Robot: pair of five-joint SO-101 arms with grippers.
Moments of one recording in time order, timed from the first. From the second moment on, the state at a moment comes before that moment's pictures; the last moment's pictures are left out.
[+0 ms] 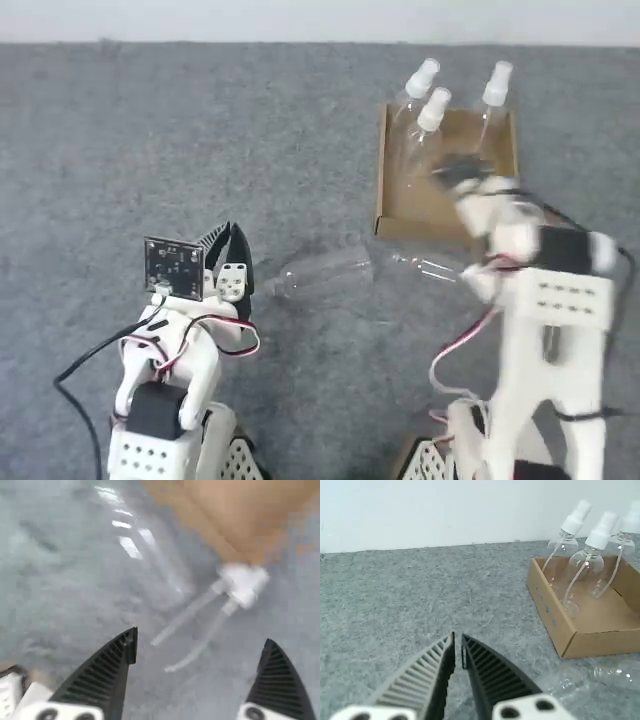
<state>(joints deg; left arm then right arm) 5.4 -96.4 81.7 49.9 7.5 9.7 -34.2 25.8 88.4 44.4</state>
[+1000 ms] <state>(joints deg) 5.4 -96.4 85.8 44.2 7.5 23.2 20.0 7.0 62.4 29.5</state>
